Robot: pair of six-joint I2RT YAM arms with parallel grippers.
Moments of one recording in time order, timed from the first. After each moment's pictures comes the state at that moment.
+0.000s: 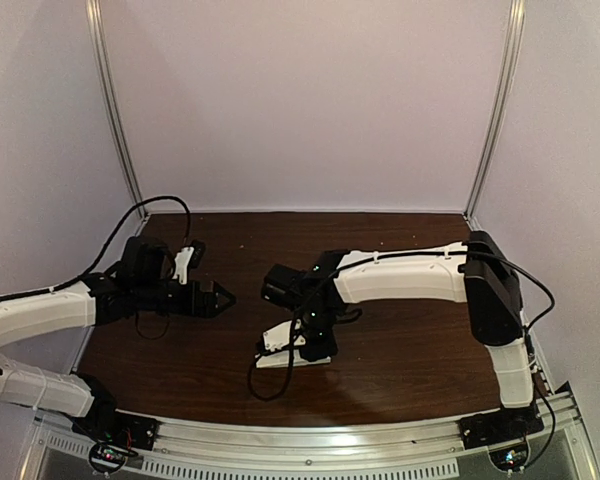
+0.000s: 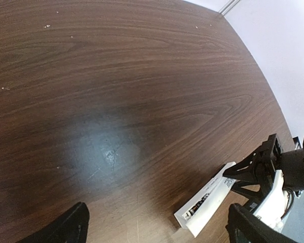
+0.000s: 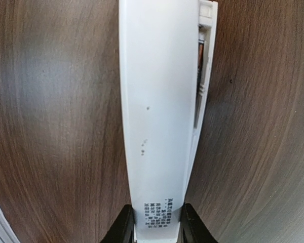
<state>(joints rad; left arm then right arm) -0.57 1.13 0.61 -0.13 0.28 -0.42 1.11 2.16 1.73 -1.01 0.04 -0.65</state>
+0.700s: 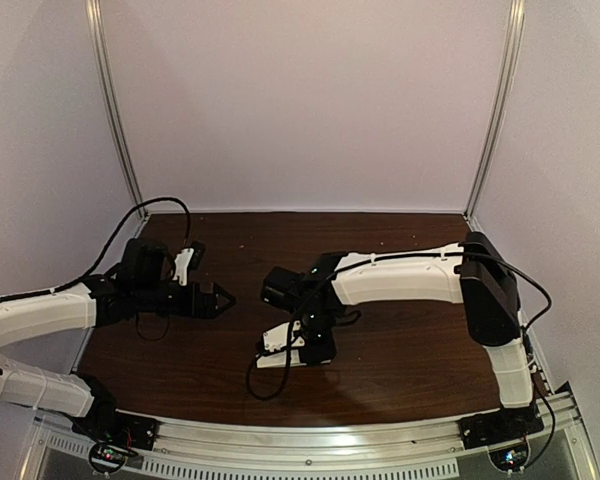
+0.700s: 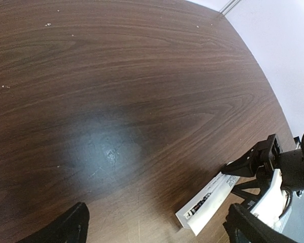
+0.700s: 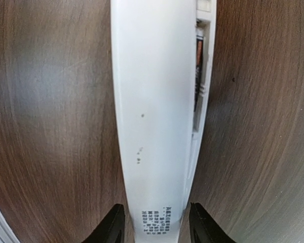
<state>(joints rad) -0.57 1.13 0.59 -0.12 0.28 -0.42 1.11 2.17 1.73 -1.01 0.05 -0.61</state>
